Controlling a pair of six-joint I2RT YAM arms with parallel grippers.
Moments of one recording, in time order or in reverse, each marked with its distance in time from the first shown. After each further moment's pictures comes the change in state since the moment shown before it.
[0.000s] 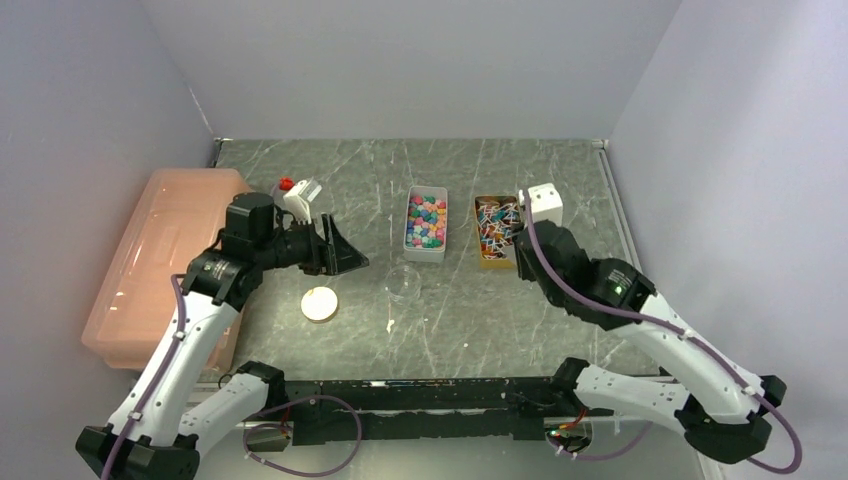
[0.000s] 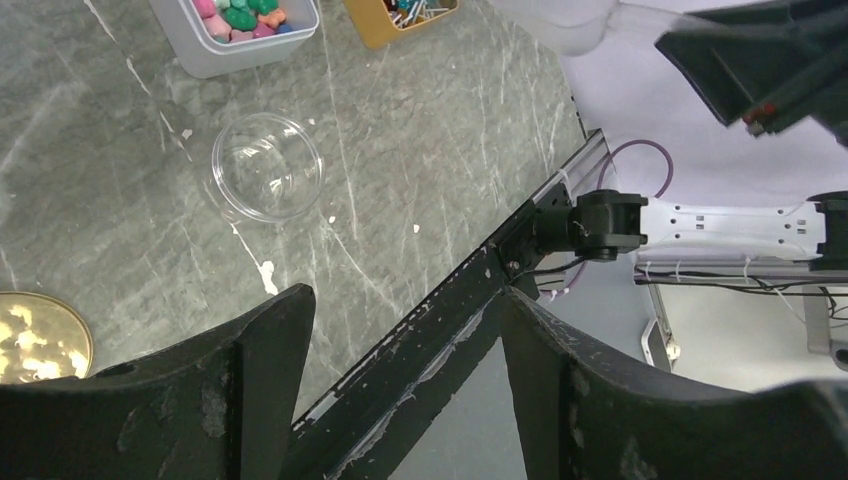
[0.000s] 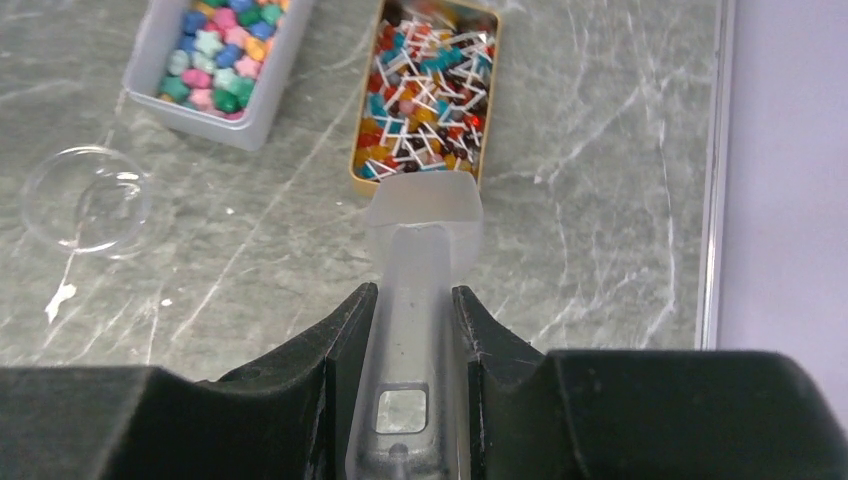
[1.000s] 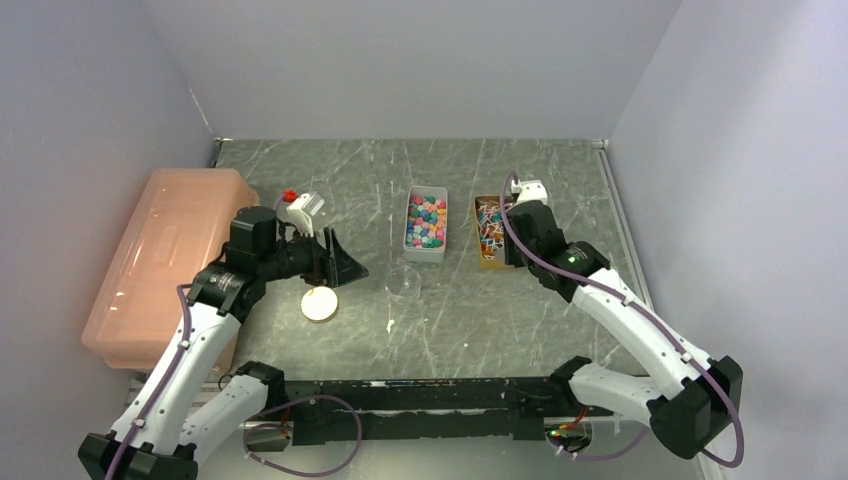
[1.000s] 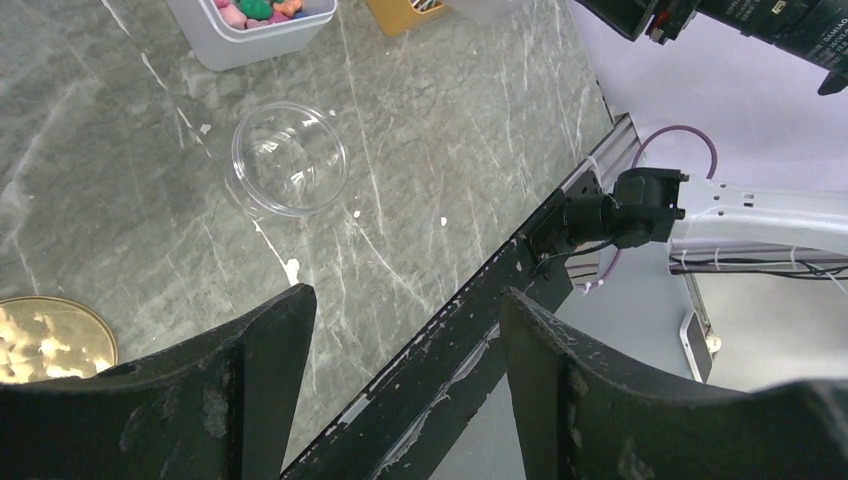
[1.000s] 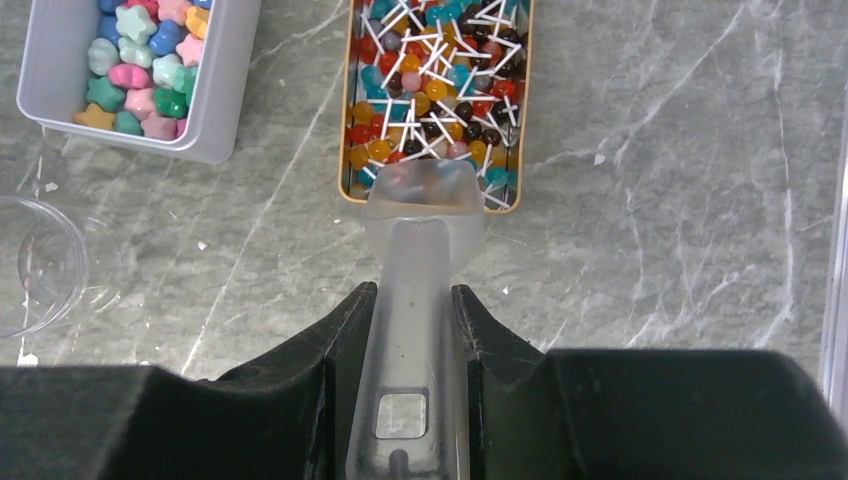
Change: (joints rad) left arm 0.000 -0.065 -0.139 0.084 0.003 0.055; right arm -0.372 0.167 -0.219 0.324 -0.313 -0.040
